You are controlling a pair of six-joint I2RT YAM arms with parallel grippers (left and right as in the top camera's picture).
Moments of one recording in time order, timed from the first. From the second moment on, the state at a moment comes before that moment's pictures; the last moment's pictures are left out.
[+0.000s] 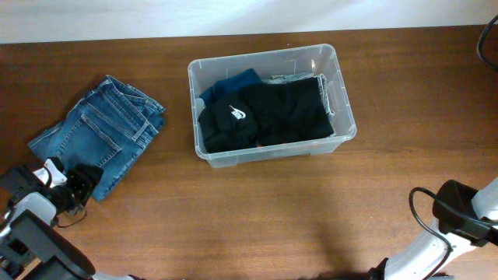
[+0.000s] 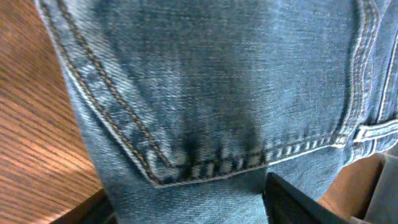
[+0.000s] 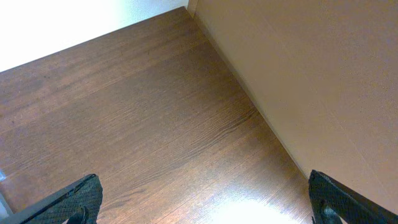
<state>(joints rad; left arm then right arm) 0.76 1.73 0.83 -0.33 0.53 -0.18 -0.48 2.00 2.90 -1.69 0.22 -0.06</state>
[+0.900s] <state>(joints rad) 0.76 1.75 0.80 -0.24 0.70 -0.19 -0.48 2.00 2.90 -1.69 0.22 -0.06</state>
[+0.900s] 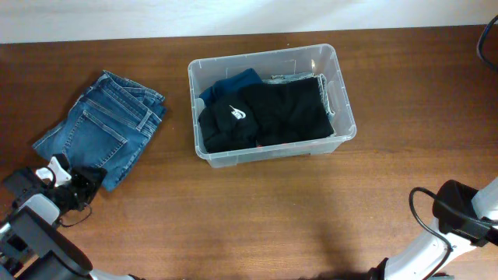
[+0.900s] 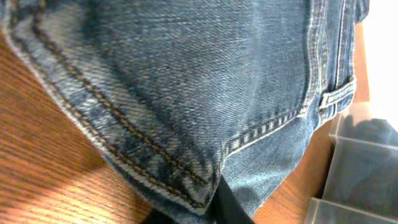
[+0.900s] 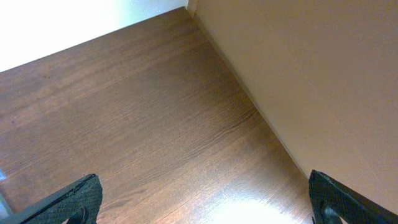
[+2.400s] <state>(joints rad) 0.88 1.67 0.73 -0.37 0.72 -0.35 -0.48 2.00 2.90 -1.69 0.22 -0.06</state>
